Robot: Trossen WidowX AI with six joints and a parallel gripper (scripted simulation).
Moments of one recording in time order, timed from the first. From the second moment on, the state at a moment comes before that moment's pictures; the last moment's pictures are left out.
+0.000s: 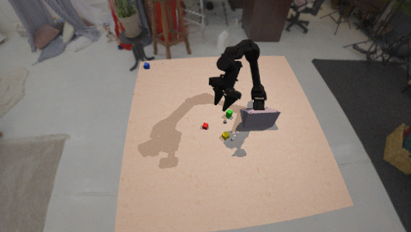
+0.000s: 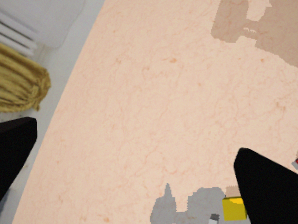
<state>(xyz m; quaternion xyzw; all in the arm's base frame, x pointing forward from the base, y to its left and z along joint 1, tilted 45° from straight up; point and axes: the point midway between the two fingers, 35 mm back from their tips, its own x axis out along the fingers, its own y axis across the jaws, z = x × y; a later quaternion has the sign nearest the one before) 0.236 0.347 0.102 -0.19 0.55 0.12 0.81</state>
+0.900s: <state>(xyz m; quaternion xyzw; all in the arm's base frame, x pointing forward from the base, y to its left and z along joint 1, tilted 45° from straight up) 0.335 0.127 -0.007 -0.16 0.57 -0.35 0.73</state>
